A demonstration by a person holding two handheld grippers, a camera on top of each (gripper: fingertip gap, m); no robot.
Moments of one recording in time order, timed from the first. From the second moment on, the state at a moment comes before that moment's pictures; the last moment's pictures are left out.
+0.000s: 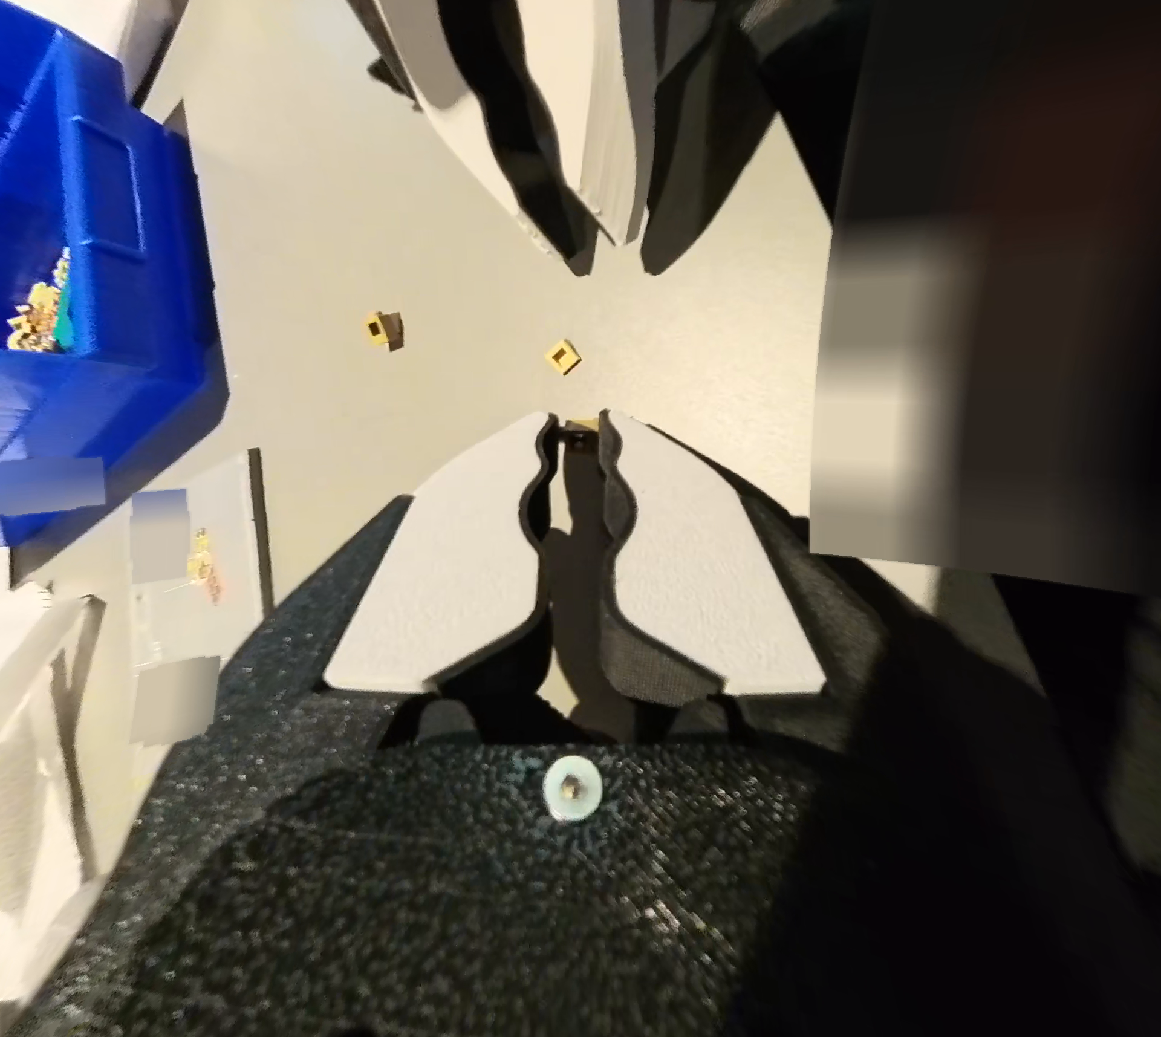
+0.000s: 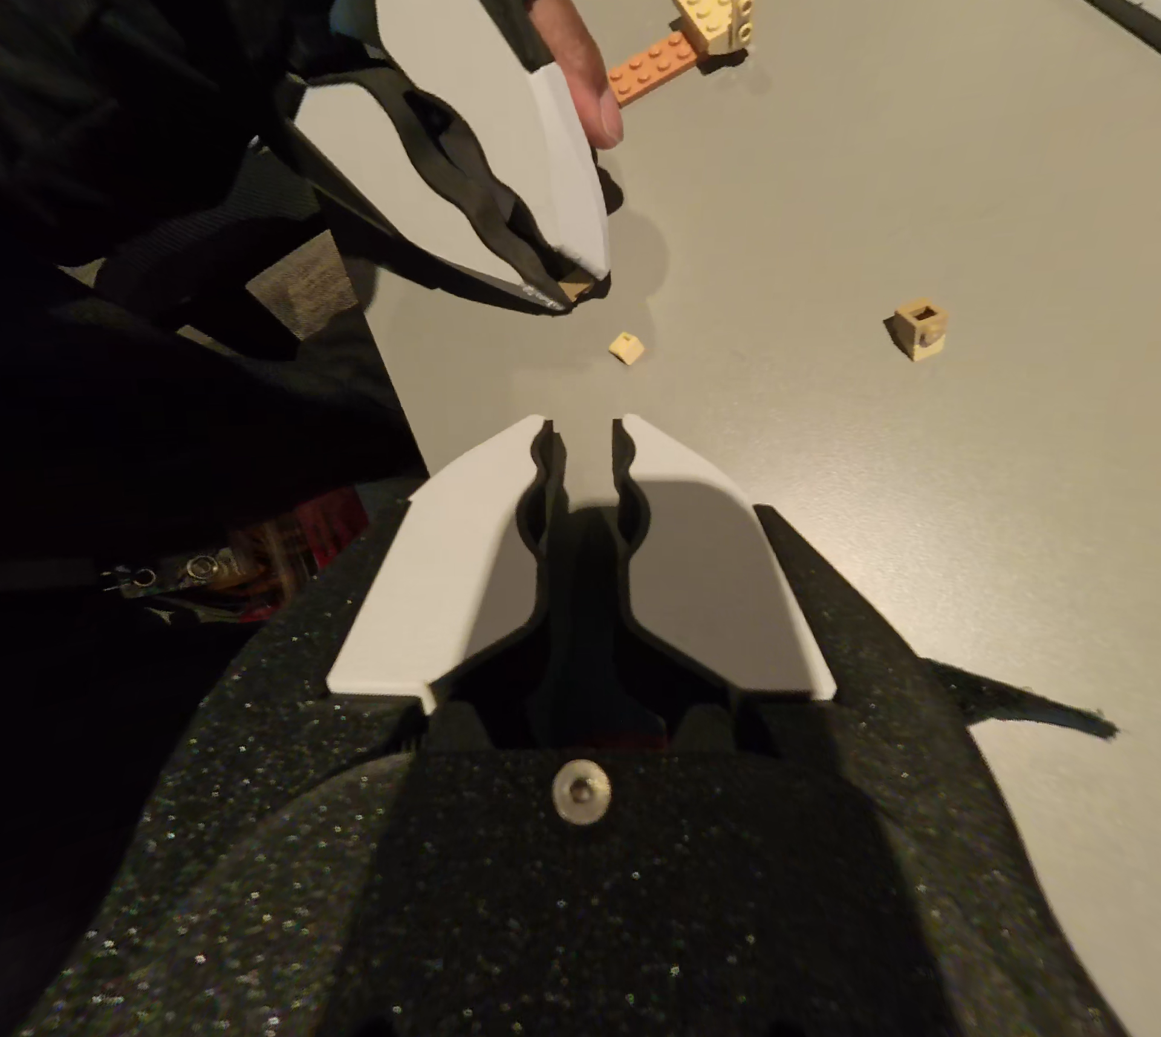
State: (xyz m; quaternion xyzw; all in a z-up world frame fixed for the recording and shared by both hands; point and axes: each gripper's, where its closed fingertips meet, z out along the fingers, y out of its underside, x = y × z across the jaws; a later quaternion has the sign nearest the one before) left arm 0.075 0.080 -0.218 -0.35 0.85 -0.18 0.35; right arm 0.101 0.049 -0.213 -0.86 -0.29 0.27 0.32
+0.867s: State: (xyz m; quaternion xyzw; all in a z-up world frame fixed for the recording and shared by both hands) left arm 0.065 0.104 -0.202 -0.48 0.78 -0.21 0.35; right arm 0.099 0.045 -0.207 -0.85 -0.28 0.33 0.31
